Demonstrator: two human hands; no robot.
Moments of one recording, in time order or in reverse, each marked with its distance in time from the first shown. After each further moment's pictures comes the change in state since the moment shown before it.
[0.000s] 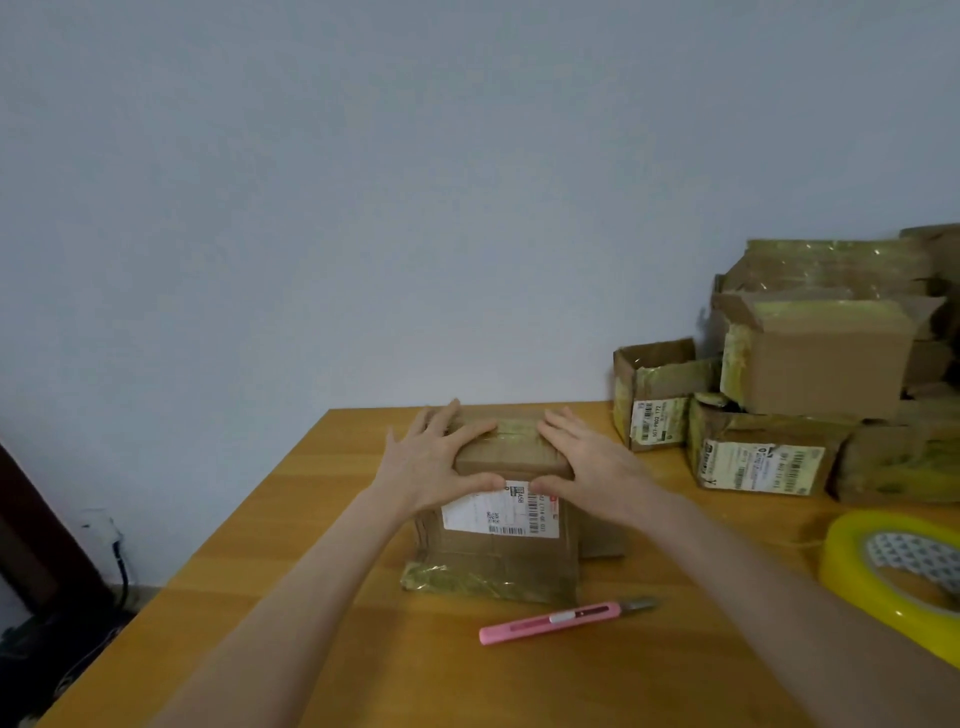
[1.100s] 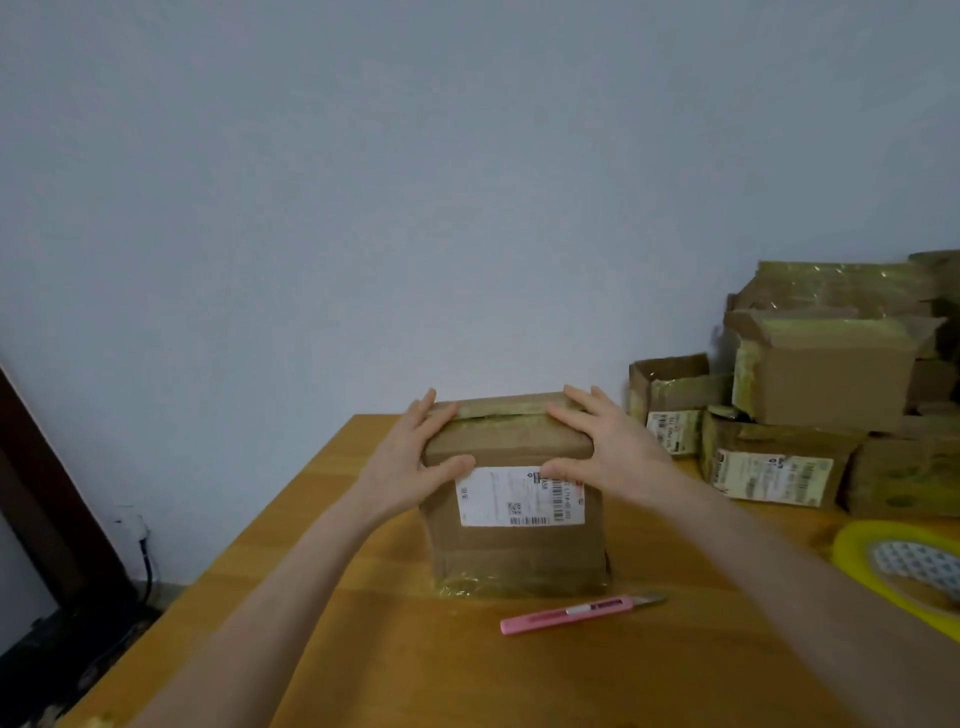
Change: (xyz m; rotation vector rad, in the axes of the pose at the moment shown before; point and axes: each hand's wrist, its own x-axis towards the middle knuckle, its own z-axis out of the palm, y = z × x) left_hand -0.054 -0.029 -0.023 -0.541 0.193 -0.030; right_hand -0.018 -0.019 -0.034 0.160 0.111 0.010
